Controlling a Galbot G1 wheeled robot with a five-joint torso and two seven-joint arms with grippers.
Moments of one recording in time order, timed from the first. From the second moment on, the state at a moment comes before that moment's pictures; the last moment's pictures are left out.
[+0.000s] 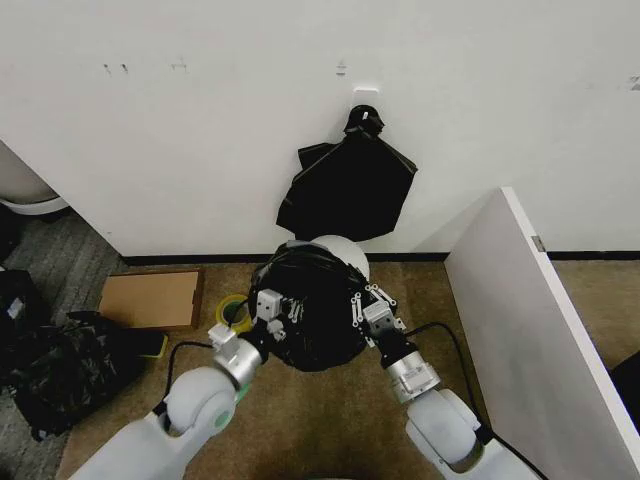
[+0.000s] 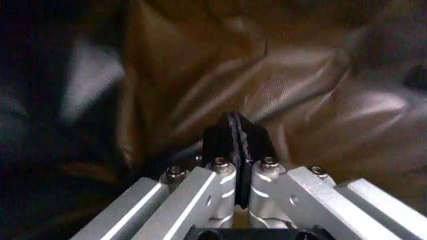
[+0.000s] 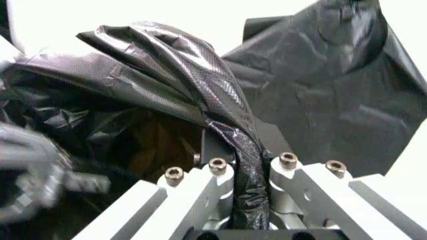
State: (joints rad) left arm 0.93 -0.95 0.04 -1.93 -0.74 0.09 -0.09; right arm -1.12 1.11 0.03 2.00 -0.13 0.15 0.20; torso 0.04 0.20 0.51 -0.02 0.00
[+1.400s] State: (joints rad) left arm 0.69 -1.14 0.13 -1.64 -0.76 0.19 -0.19; right arm -1.16 1.11 0.00 2.05 -0.14 0.19 0.14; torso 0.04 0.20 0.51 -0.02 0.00
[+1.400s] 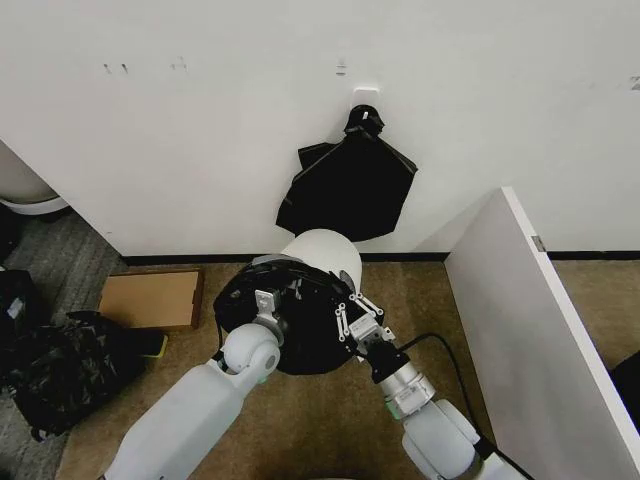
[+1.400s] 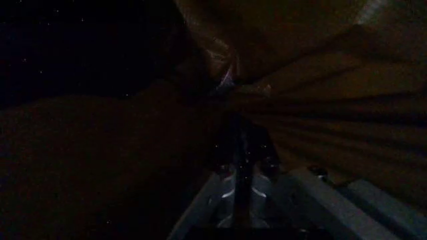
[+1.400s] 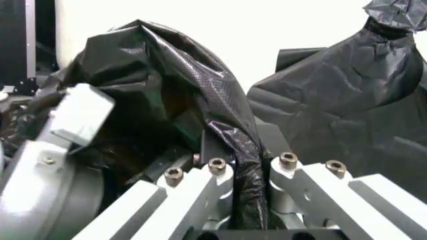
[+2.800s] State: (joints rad) left arm 0.77 -1.08 0.14 -1.68 -0.72 0.26 -0.01; right arm -1.14 1.13 0.02 2.00 -0.18 0.27 0.12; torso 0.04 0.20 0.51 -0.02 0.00
